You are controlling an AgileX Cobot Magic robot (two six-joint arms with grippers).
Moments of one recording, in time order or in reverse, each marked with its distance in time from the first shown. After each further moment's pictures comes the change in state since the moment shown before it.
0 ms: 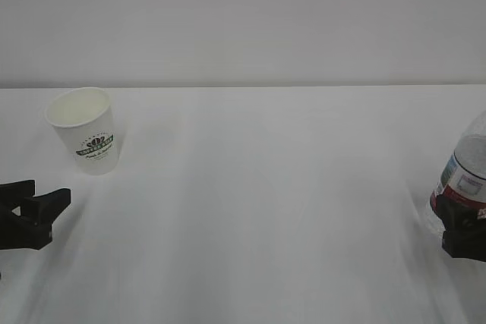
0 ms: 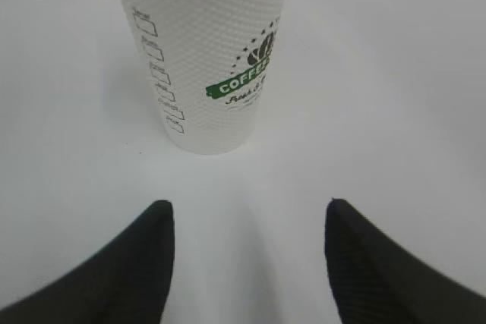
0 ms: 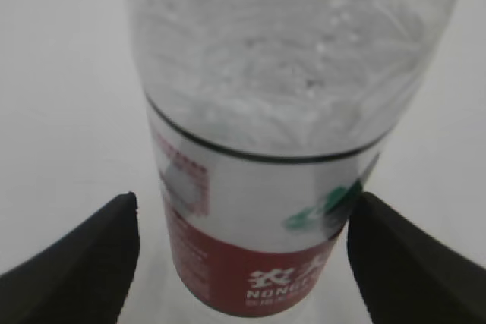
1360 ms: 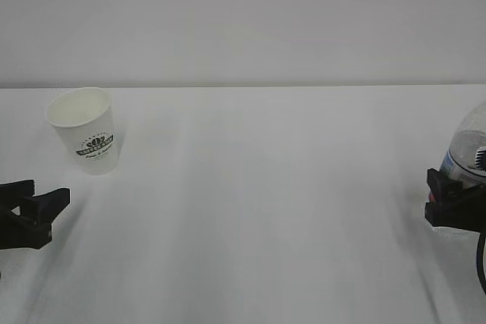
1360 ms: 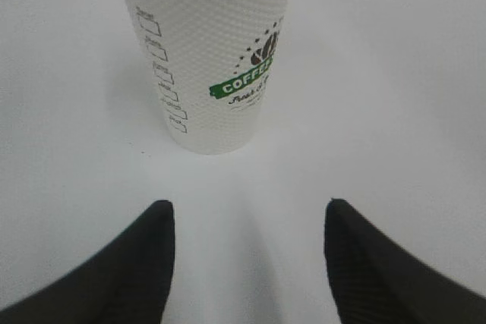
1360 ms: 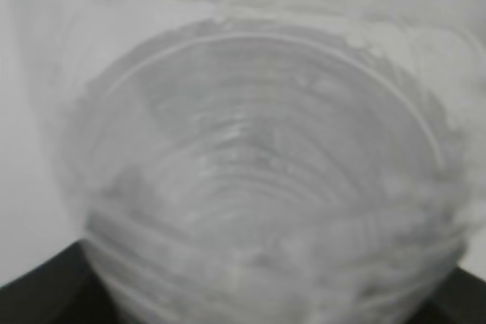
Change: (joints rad) left arm 0.000 -0.001 0.000 -0.002 0.000 0.000; right arm 0.000 0.103 -0.145 0.048 -0.005 -0.069
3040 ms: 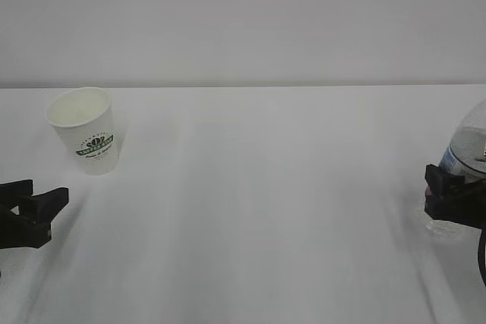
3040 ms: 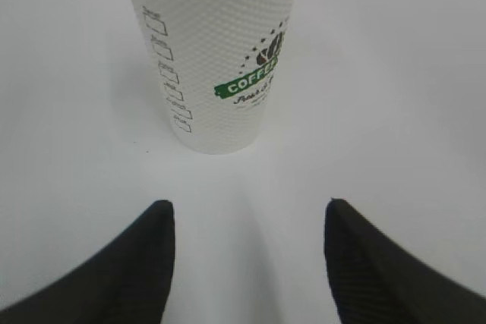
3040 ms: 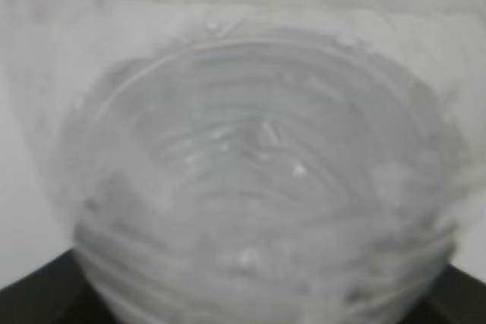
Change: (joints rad) left arm 0.000 0.000 0.000 -0.012 0.000 0.000; right arm -0.001 -0.050 0.000 -0.040 0.047 0.091
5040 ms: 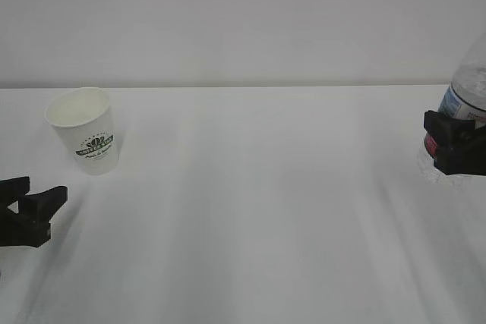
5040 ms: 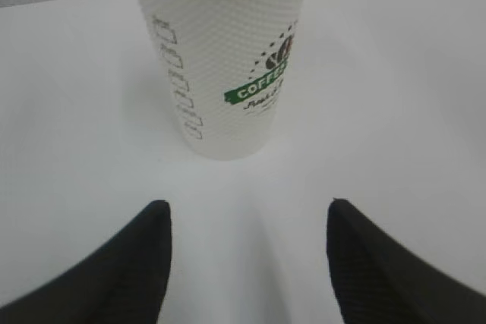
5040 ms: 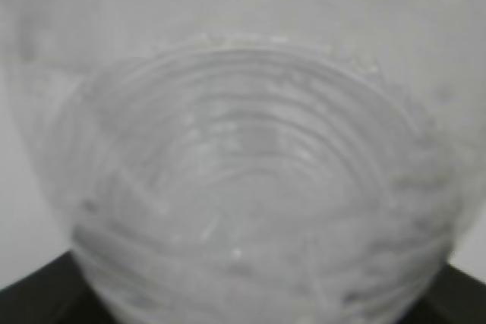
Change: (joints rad) left arm 0.000 0.000 -0.004 -0.030 0.000 0.047; right arm 0.000 -0.426 -0.100 -0.150 0.429 -0.042
